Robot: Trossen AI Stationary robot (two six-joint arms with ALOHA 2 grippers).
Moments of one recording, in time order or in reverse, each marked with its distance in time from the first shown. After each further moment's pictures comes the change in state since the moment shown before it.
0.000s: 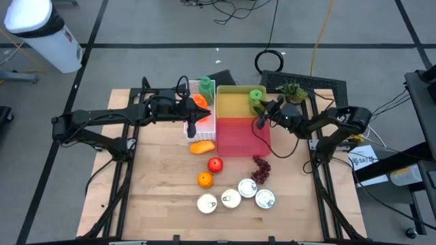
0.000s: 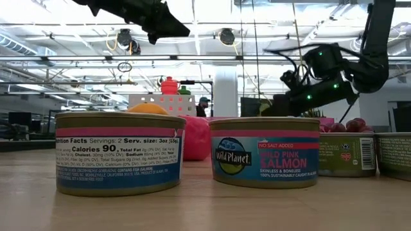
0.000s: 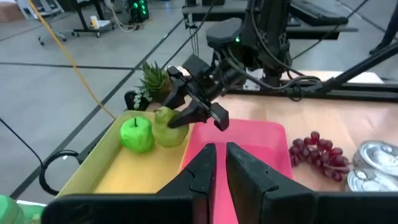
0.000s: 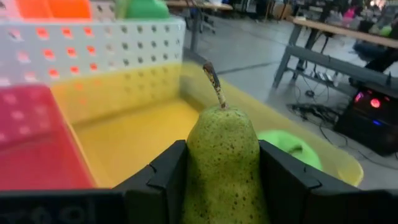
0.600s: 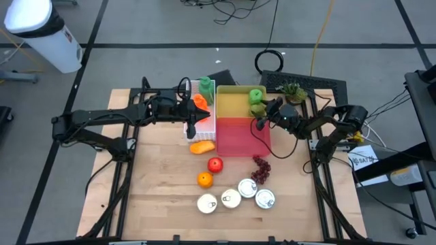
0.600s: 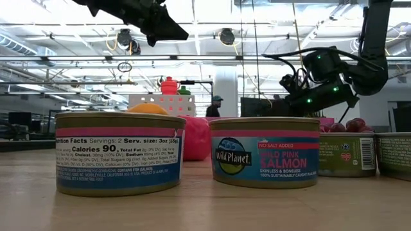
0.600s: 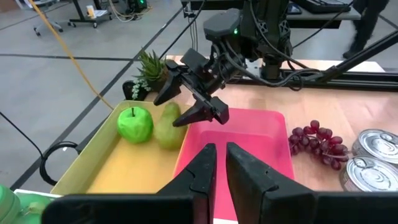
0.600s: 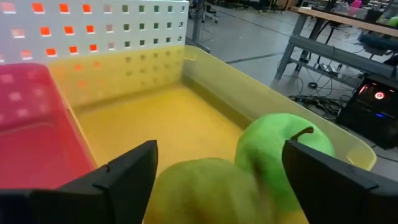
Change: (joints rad) left arm -0.002 0.000 0.000 -0.040 0.001 0.003; right arm 0.000 0.039 0.000 0.007 0.001 0.000
